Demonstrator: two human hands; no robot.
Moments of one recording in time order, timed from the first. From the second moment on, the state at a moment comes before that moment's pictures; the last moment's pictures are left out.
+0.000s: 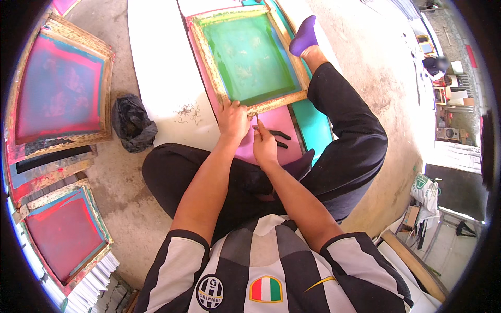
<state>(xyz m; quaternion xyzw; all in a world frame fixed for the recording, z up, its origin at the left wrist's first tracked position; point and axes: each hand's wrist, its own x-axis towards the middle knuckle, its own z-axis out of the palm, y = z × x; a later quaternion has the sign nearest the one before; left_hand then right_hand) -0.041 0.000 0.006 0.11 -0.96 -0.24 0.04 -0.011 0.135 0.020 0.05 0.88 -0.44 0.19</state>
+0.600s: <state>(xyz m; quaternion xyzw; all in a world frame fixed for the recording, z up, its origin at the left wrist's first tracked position) -0.042 0.000 0.007 0.12 -0.96 -0.26 0.04 -0.016 0.152 0.025 0.15 0.73 -0.60 0.30</state>
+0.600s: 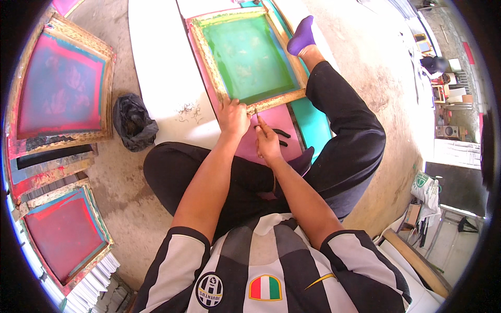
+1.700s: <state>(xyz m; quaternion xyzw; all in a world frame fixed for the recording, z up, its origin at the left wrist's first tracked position) -0.045 0.002 0.003 0.13 -0.95 -0.27 0.03 -0.035 0.136 0.051 0.11 0.85 -0.43 0.27</state>
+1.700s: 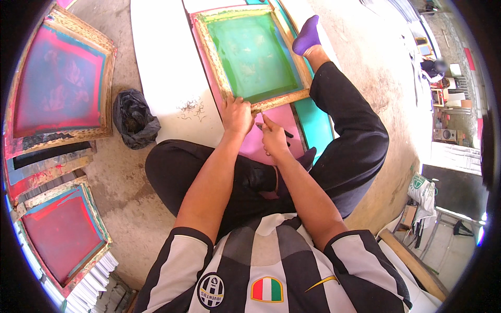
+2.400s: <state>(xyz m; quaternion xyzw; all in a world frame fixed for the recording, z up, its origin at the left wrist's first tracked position) -0.043 0.001 -0.002 0.12 -0.96 -0.25 0.08 -0.016 0.144 -0.010 0.09 0.84 -0.50 0.19</state>
